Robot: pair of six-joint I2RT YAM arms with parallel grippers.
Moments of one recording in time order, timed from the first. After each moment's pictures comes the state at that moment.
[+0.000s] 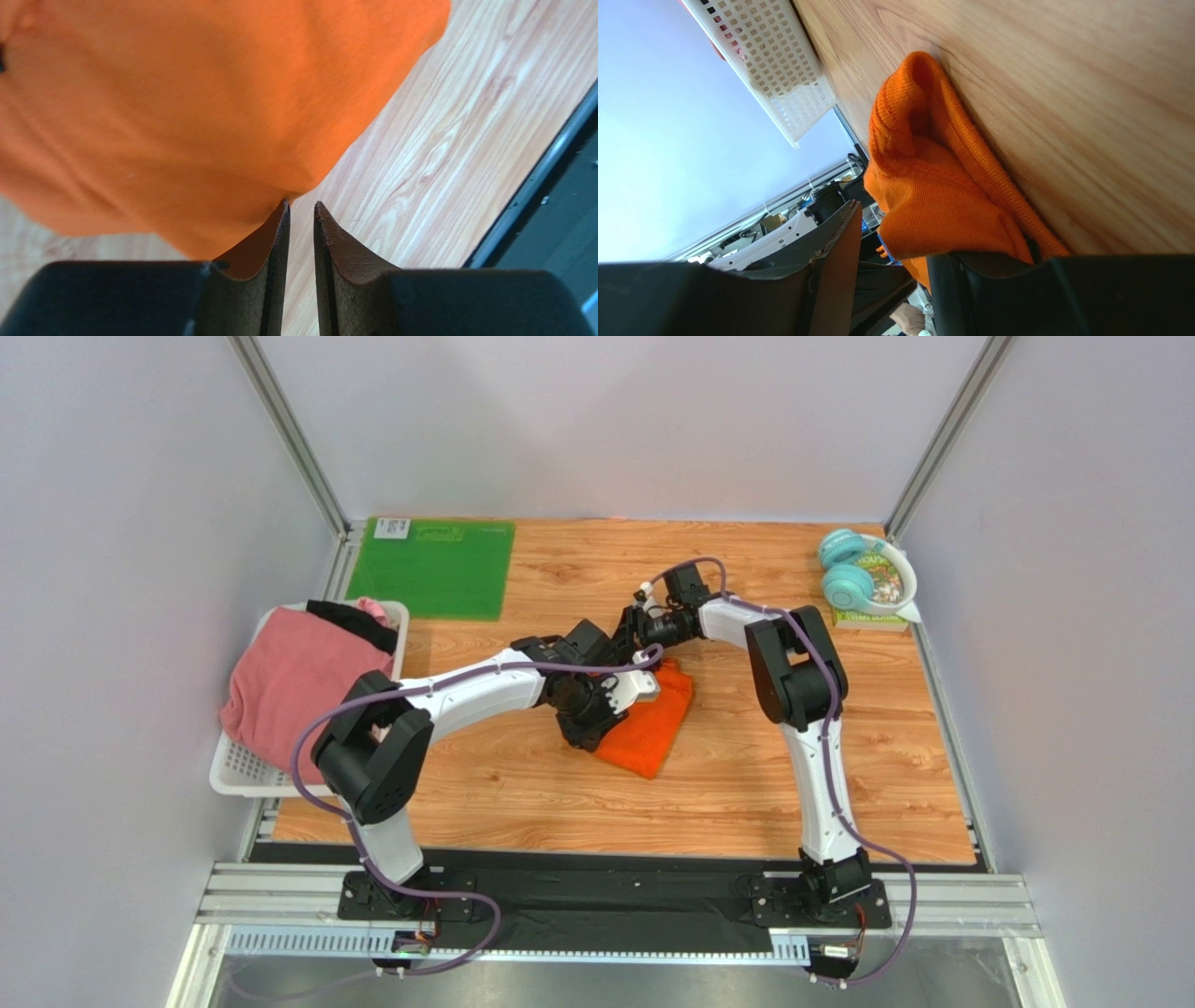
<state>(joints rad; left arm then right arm) -0.76 1.76 1.21 -0.66 0.33 0.37 0.35 2.37 1.65 -0.33 -1.05 0.78</state>
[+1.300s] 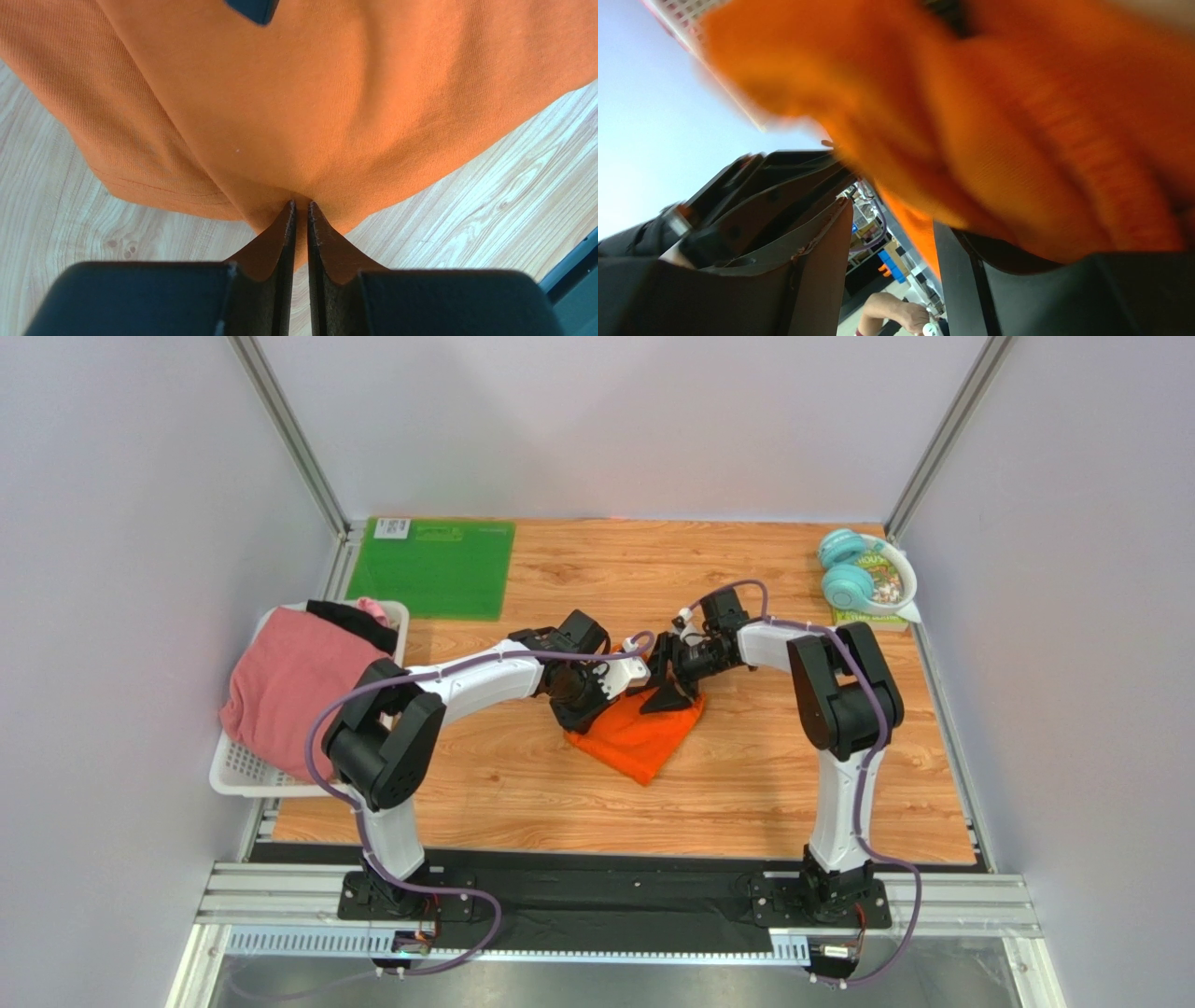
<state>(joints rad) -0.70 1.82 1.22 -0.60 0.26 0.39 0.30 2.03 1.23 -0.33 -0.95 0.73</state>
